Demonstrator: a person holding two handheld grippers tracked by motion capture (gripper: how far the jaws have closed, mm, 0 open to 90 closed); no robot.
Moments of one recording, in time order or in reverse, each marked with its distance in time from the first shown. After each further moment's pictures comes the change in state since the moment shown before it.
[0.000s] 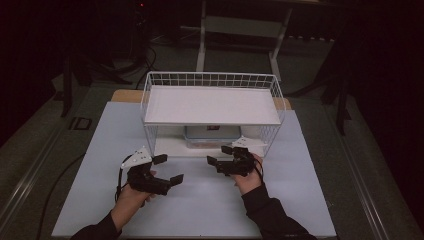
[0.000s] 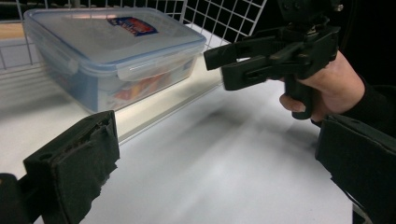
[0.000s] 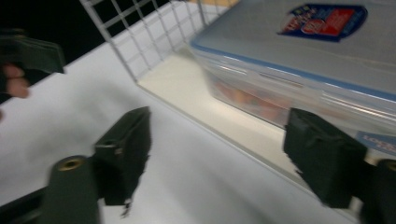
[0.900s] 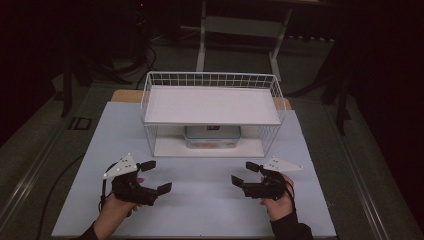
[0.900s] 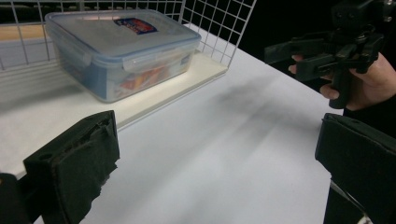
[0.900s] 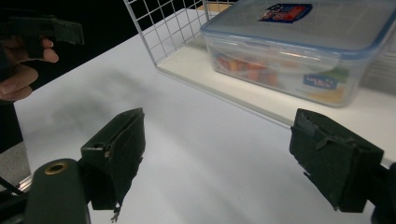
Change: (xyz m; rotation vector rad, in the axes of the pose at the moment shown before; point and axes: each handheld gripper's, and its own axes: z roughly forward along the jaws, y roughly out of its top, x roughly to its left) left arm -0.009 -0.008 -0.040 0.001 0.015 0.008; right arm 0.005 -0.037 -0.089 -0.050 -0.008 -0.014
